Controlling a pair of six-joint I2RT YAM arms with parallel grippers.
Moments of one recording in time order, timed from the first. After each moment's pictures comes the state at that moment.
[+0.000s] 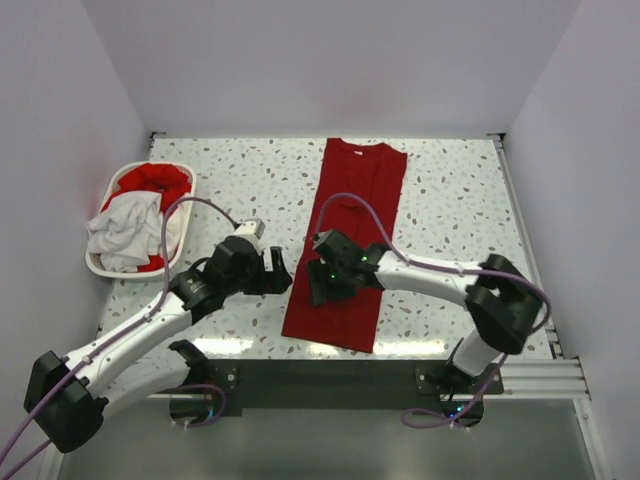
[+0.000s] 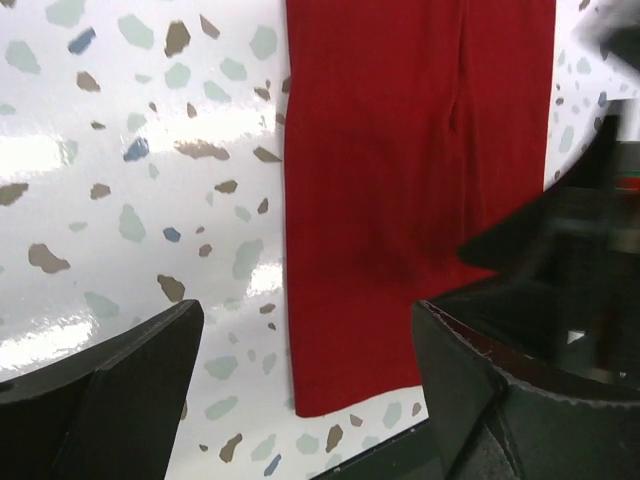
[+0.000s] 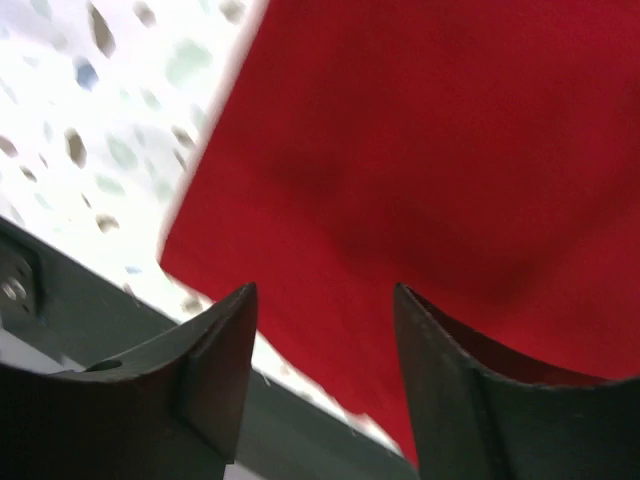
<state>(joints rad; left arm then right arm) -0.66 0.92 0.61 -0.41 -0.05 -0.62 0.95 1.69 1.06 -0.45 -0.07 0.66</state>
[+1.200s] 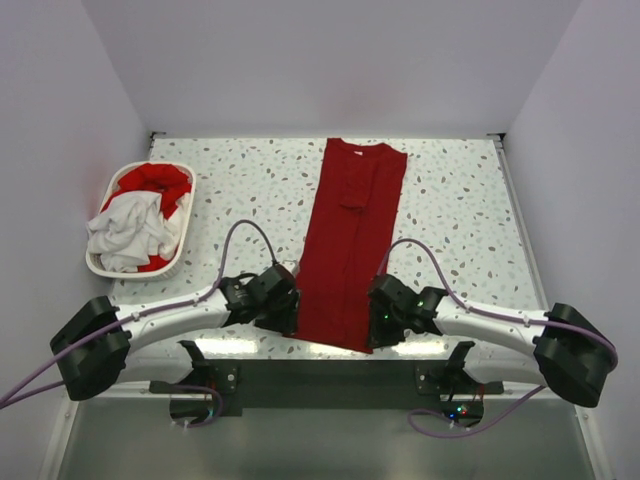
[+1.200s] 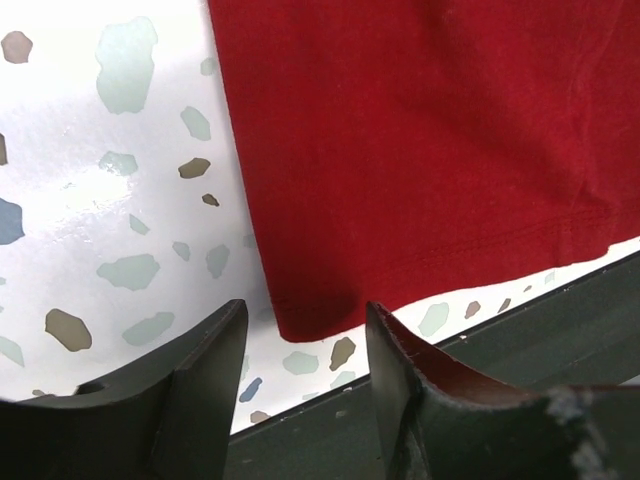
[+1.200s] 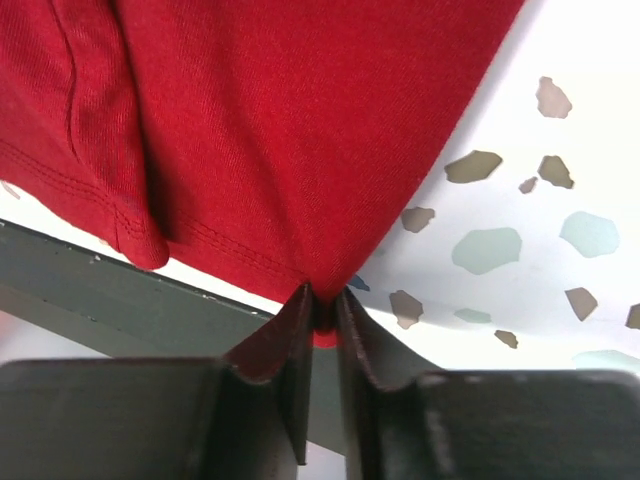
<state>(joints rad) -0.94 1.21 0.58 -0.49 -0.02 -0.73 0.95 1.17 0.49 -0.51 -0.10 0.96</state>
